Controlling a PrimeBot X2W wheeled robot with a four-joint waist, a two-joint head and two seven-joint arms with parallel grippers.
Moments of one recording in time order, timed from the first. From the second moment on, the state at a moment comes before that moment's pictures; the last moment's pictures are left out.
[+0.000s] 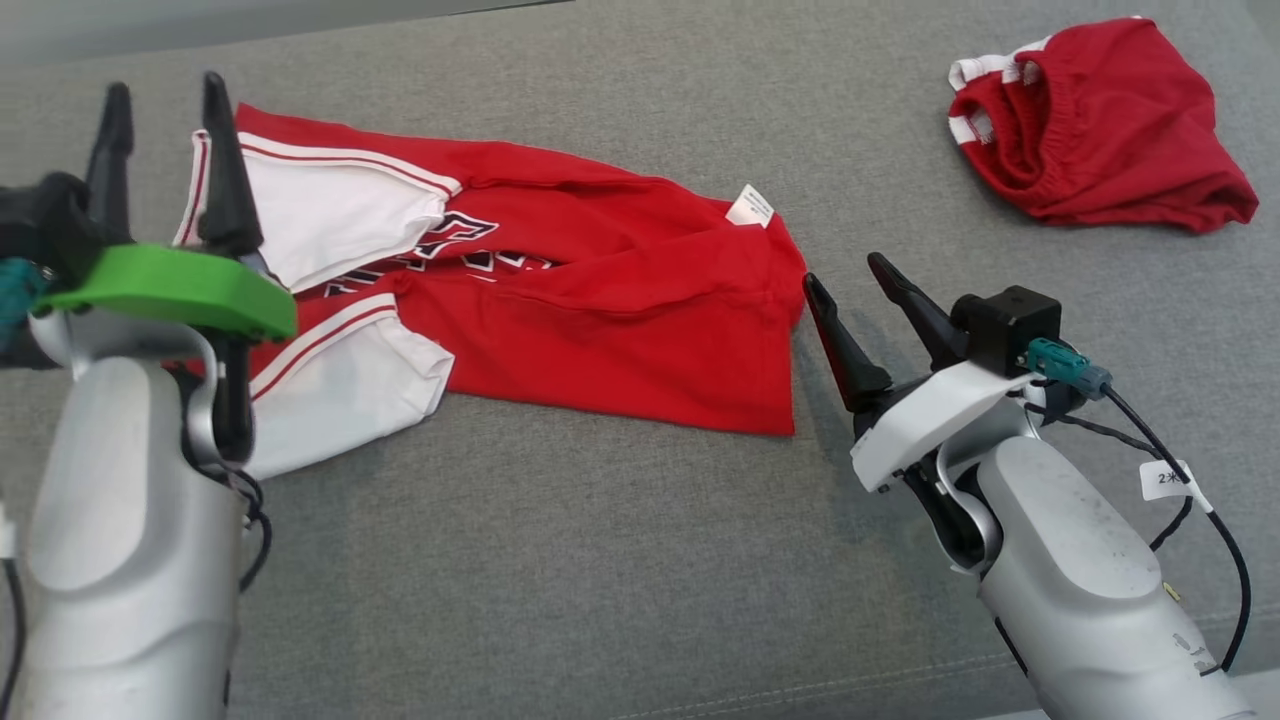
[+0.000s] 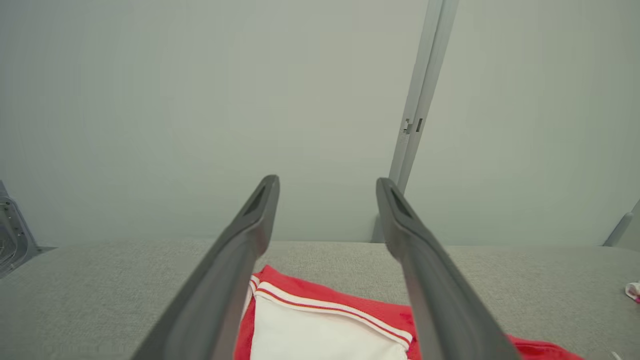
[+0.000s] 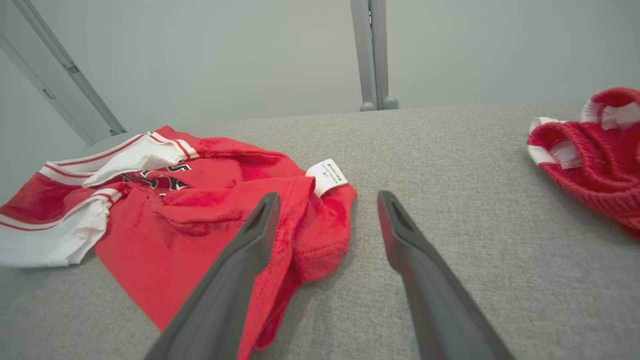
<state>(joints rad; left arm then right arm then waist) -0.63 0.11 -0.08 0.43 -0.37 -0.01 -0.24 -0.43 -0.09 0.41 0.49 0.34 0.11 -0.24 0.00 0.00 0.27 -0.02</state>
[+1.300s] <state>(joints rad) -0.23 0.05 -0.09 0.15 -0.40 0.01 -0.25 -0.49 -0.10 0.48 0.64 0.47 0.12 -0.18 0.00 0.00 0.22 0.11</state>
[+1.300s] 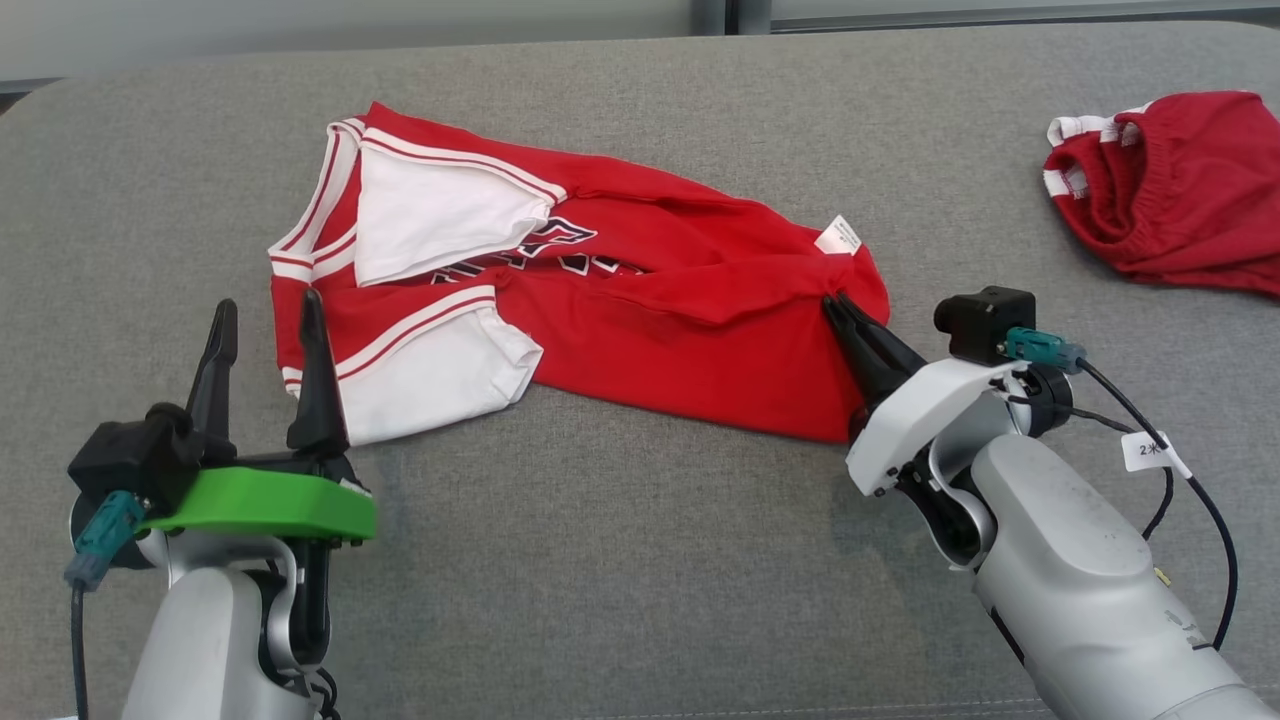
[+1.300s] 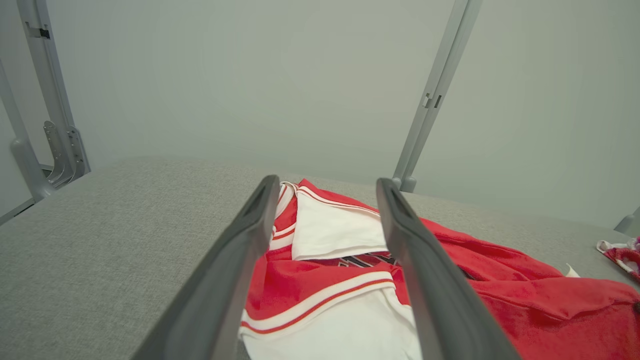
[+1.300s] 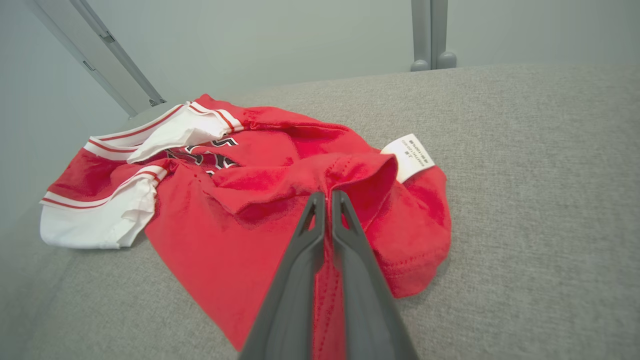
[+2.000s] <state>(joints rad) -0.02 0.05 -0.11 0.25 -0.52 0.02 -0.19 -0.50 -0.16 0.45 0.52 0.49 0.12 -0.23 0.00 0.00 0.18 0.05</state>
